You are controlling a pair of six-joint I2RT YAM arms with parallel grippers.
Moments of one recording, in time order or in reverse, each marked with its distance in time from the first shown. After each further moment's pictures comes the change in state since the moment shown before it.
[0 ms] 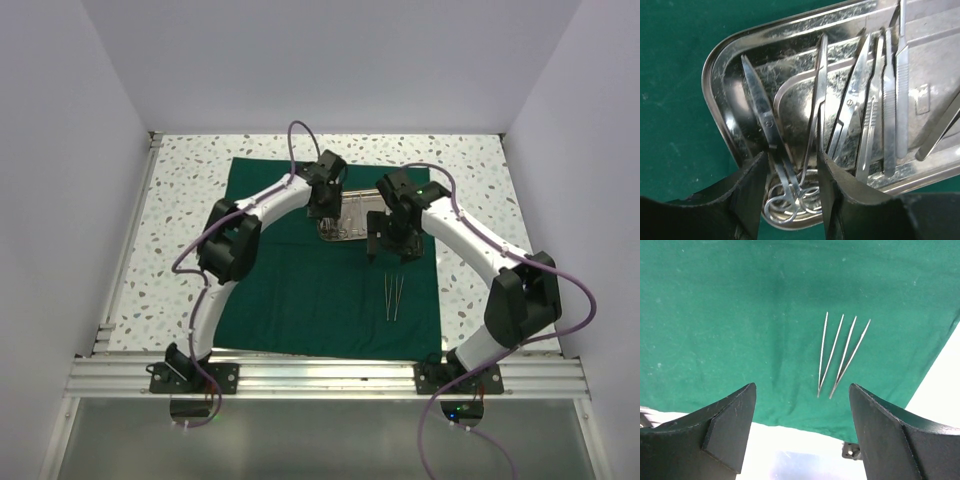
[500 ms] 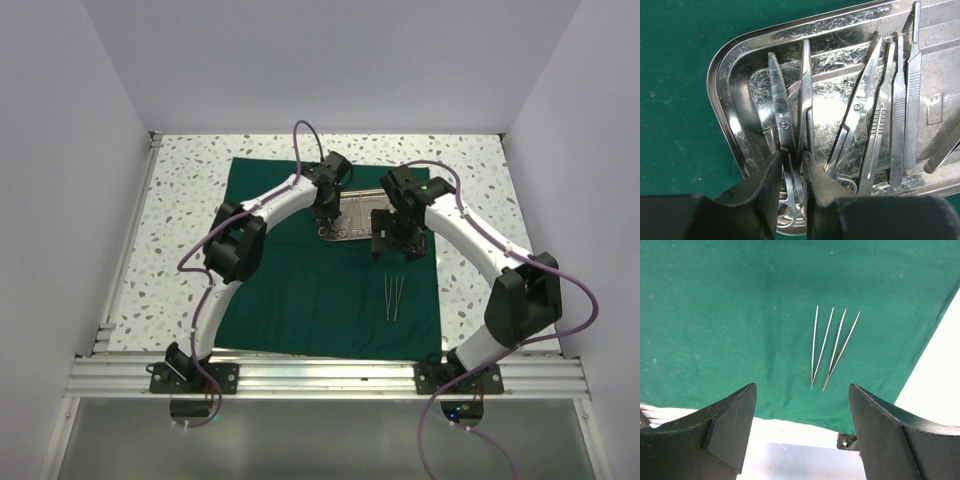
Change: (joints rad) left arm -0.020 0.056 0.068 -0.052 -0.078 -0.014; right arm -0.018 0.000 0.037 -0.065 0.004 -0.018
